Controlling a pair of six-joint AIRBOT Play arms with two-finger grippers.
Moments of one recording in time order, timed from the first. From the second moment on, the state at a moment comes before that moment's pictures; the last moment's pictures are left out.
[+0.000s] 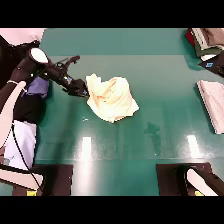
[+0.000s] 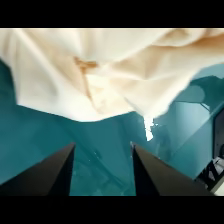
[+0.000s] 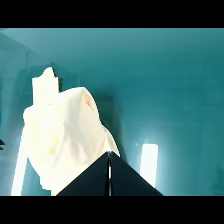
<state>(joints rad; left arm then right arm) -0.13 -1.63 1.45 0.88 -1.42 -1.30 -0.31 -0.95 1.33 -0.88 1.32 1.46</state>
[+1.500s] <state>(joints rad) -0.21 -1.46 1.31 1.11 -1.10 -1.36 0.50 -1.53 1.17 -0.87 0.91 1.50</state>
